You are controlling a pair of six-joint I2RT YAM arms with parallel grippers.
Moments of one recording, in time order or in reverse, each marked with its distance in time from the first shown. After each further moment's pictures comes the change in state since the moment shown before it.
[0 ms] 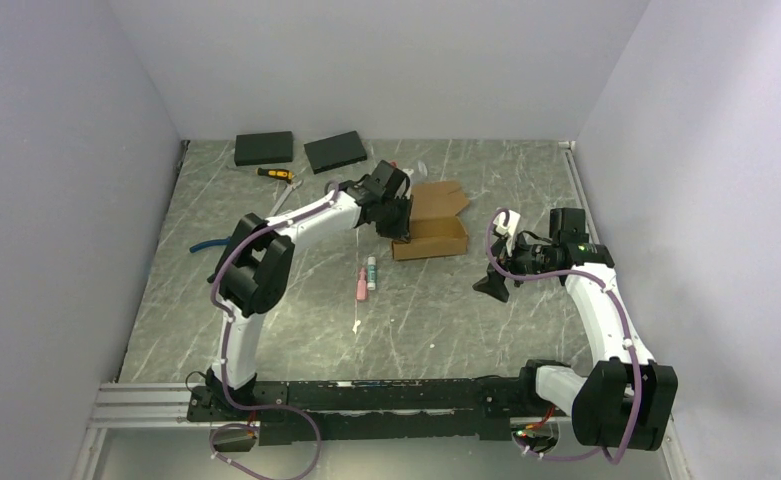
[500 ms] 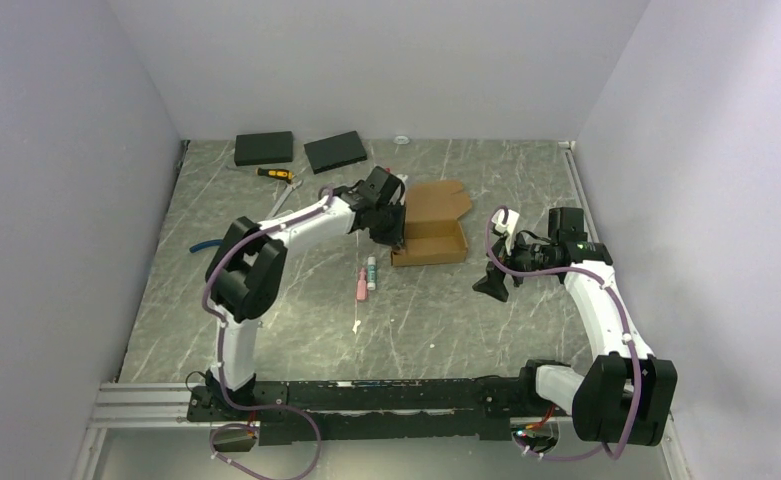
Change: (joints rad) left arm -0.011 -0.037 -0.077 0.002 -0.008 -0.002; right arm 0.003 0.022 0.000 0.003 0.012 0.021
